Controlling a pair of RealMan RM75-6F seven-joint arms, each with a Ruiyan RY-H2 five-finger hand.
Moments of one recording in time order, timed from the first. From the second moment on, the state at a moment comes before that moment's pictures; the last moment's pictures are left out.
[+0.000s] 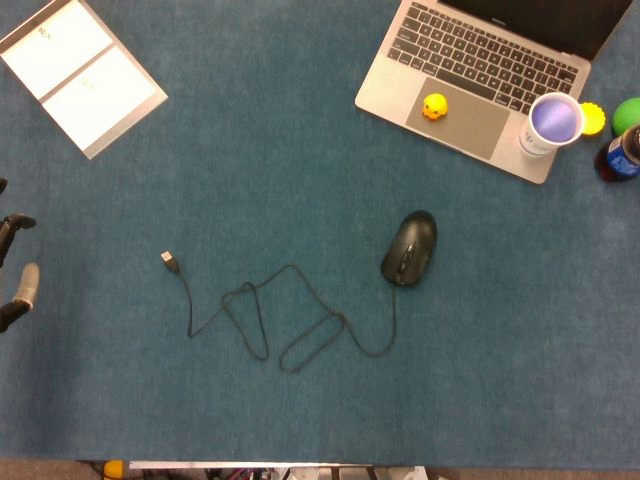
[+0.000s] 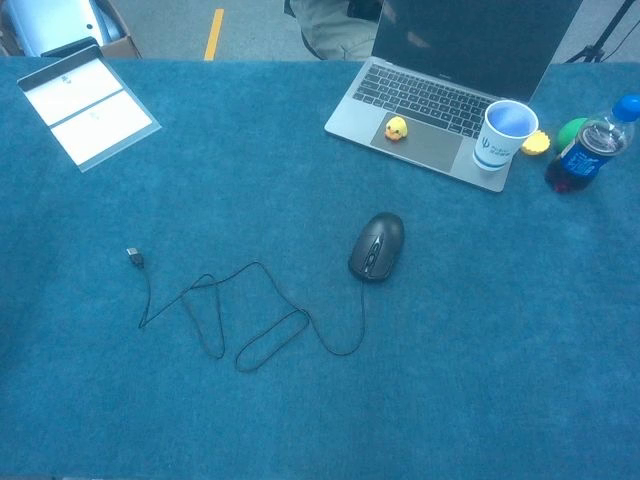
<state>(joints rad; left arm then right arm) -0.04 -1.18 -0.02 -1.80 1.55 1.56 0.33 0.03 -1.13 0.07 -1.50 -1.49 1.50 0.11</state>
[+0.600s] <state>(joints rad) -0.10 -1.13 -0.01 -1.78 1.59 1.45 0.29 0.02 -1.12 0.07 -1.51 -1.50 1.52 0.10</state>
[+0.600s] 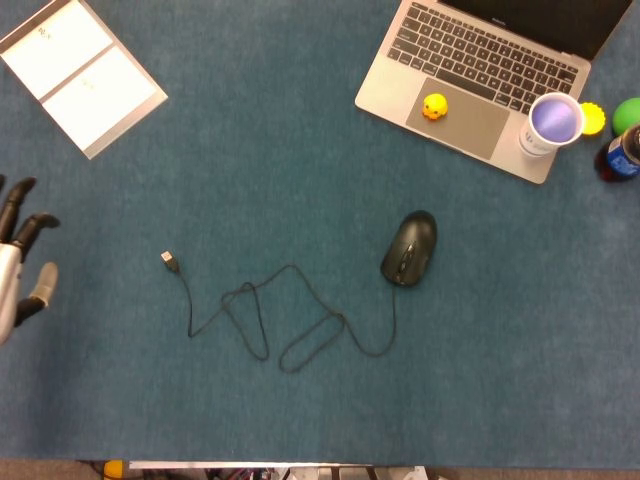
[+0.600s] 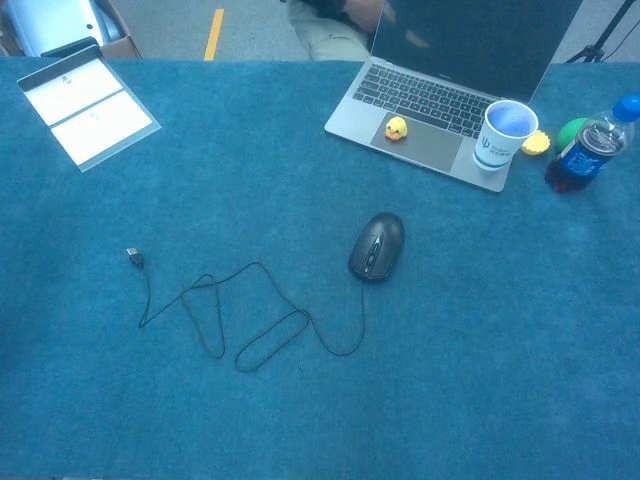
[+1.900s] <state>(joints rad) -0.52 -1.34 0.12 -1.29 1.88 1.07 0.02 0.02 -1.08 0.07 -1.60 -1.47 1.51 0.00</state>
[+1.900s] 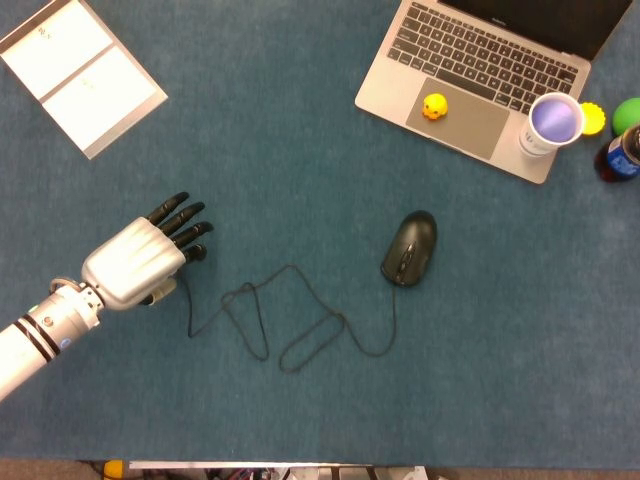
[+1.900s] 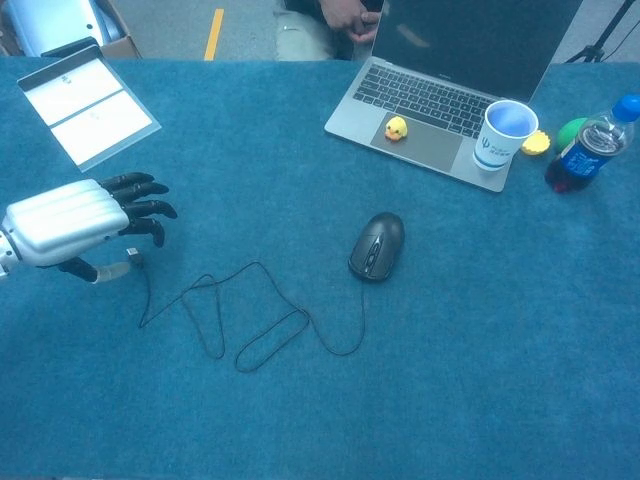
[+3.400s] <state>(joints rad) -0.51 -1.54 0.22 -0.84 1.84 1.23 -0.29 0.01 -1.06 0.07 -1.71 -1.48 1.54 -0.12</state>
